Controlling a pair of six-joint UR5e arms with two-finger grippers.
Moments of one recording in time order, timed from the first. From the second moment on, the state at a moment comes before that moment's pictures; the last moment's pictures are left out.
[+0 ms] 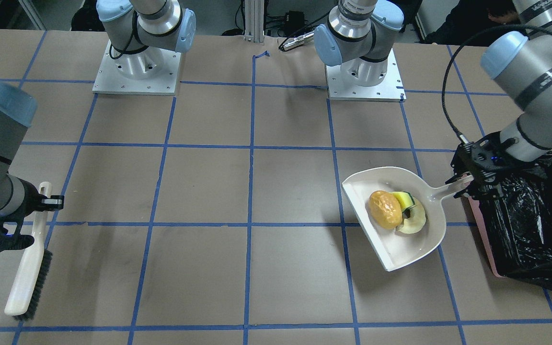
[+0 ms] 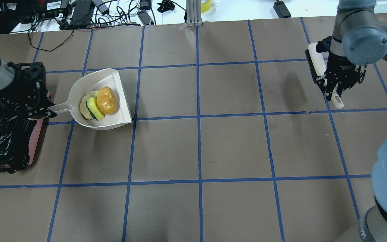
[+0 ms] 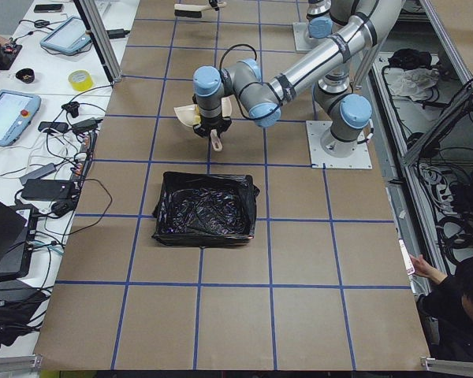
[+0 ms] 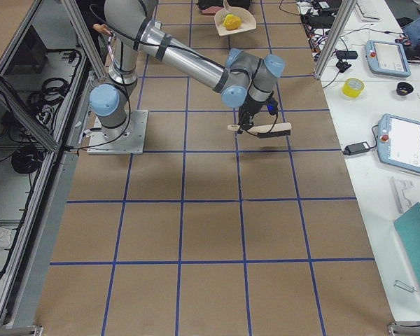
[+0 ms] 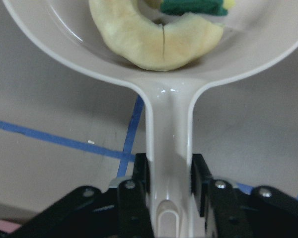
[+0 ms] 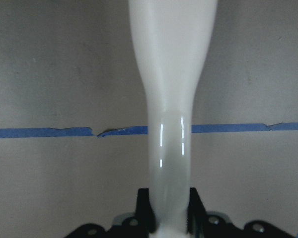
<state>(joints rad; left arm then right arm) -1.04 -1.73 -1.81 -1.26 1.45 1.73 1.30 -1.15 1.61 -1.79 -1.82 -0.29</state>
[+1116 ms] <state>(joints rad) -0.61 -1.76 -1.53 -1.42 1.57 1.74 1.27 -1.10 1.64 -1.82 -1.80 -0.29</state>
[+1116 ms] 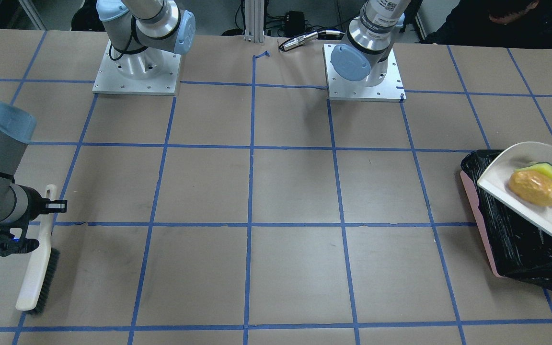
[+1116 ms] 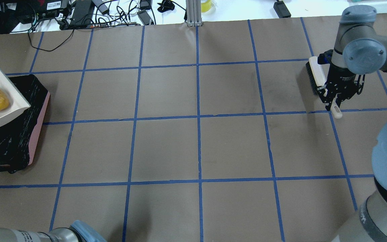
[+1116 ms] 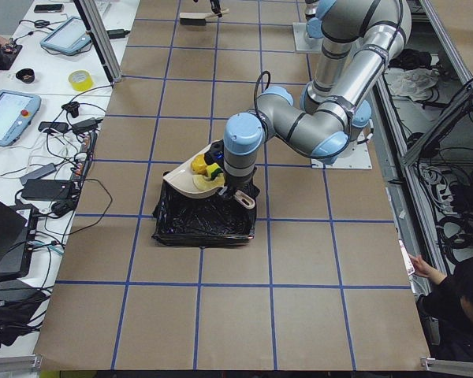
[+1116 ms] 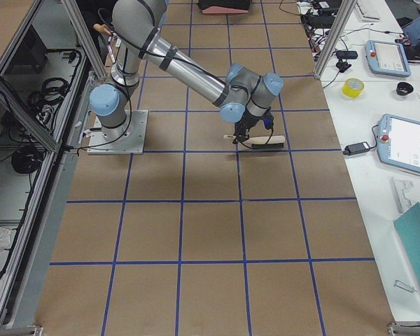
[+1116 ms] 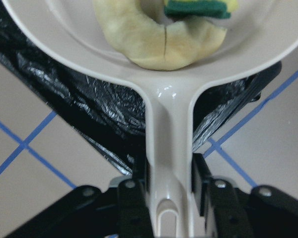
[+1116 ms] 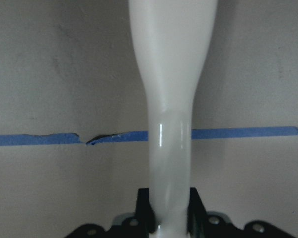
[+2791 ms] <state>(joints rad) -0.91 -1.79 -1.57 -1.14 2.20 1.79 1.53 -1.55 1.48 -1.53 -1.59 -0.06</state>
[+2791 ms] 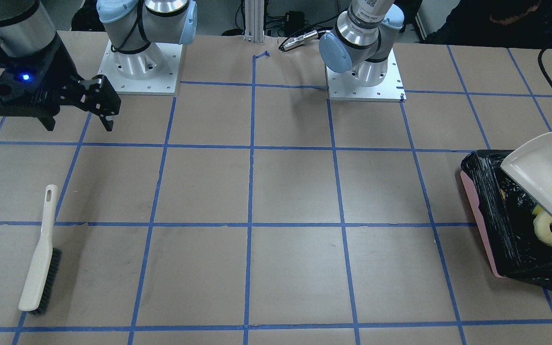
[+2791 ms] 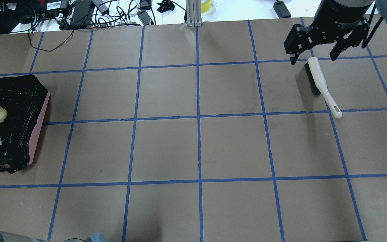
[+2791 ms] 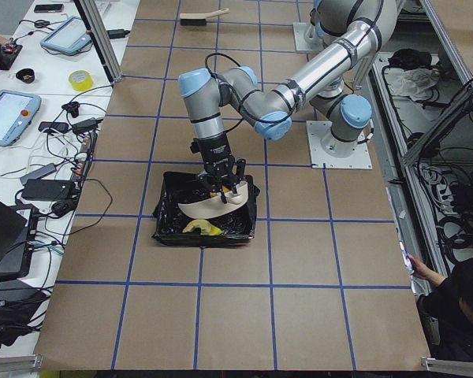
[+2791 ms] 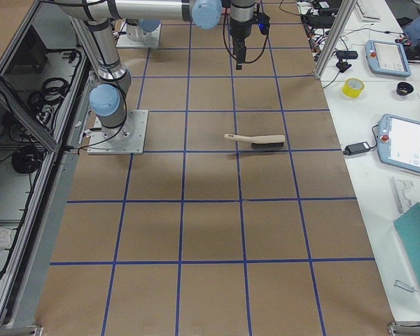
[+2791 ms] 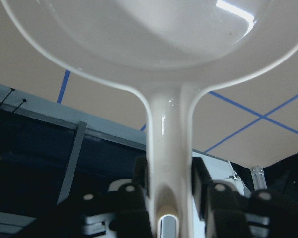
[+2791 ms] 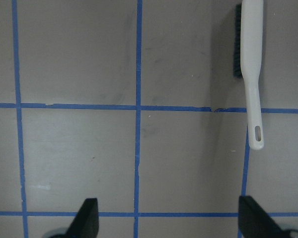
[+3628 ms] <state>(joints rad) -1.19 -1.83 -1.50 -1.31 1.67 1.78 1.54 -1.64 1.48 -1.52 -1.57 -0.03</state>
